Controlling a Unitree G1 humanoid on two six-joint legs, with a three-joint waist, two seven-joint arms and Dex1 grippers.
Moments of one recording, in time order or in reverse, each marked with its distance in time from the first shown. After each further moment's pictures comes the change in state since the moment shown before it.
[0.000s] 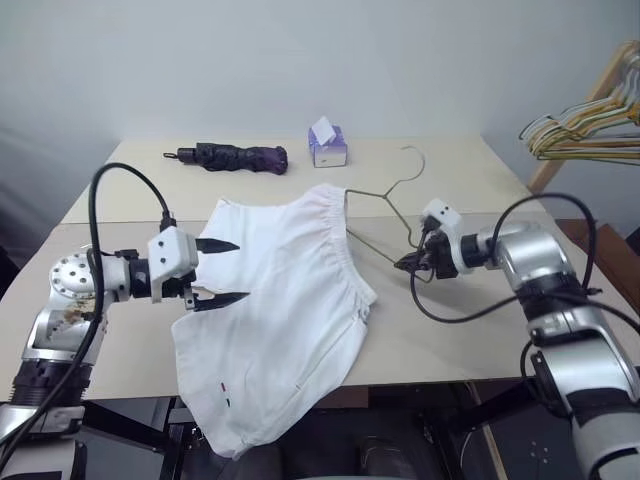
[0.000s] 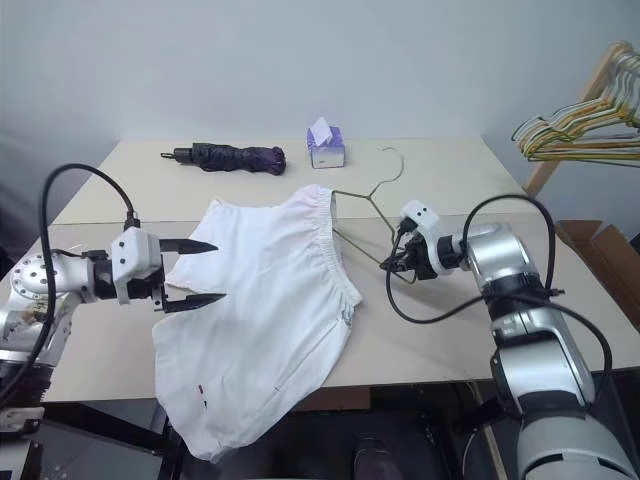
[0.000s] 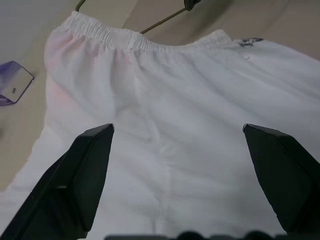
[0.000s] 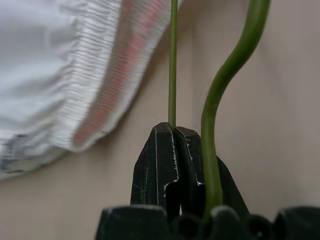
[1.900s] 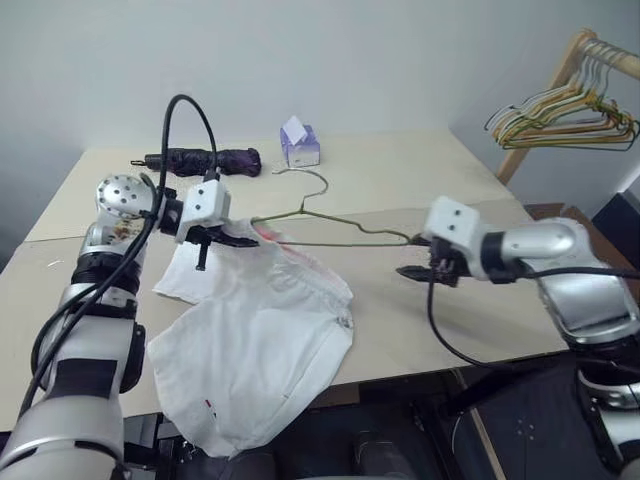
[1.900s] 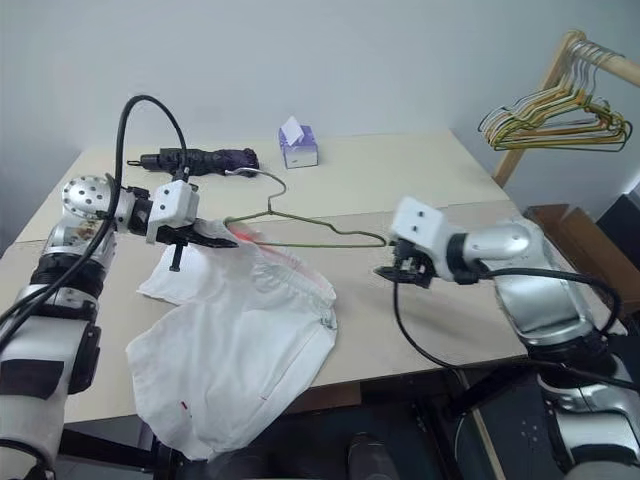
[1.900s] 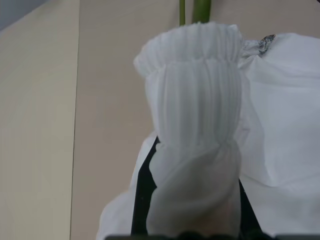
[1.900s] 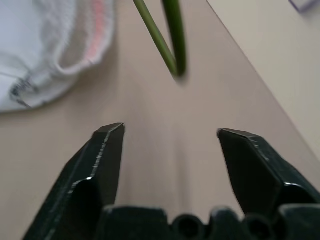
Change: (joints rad) left arm -0.563 -0.153 -0.182 0.757 0.205 -0.332 -0.345; right arm 0.254 -0.197 -0.113 -0.594 0.037 0.157 -0.062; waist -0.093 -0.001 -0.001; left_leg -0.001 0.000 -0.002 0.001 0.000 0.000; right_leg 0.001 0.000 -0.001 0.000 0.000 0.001
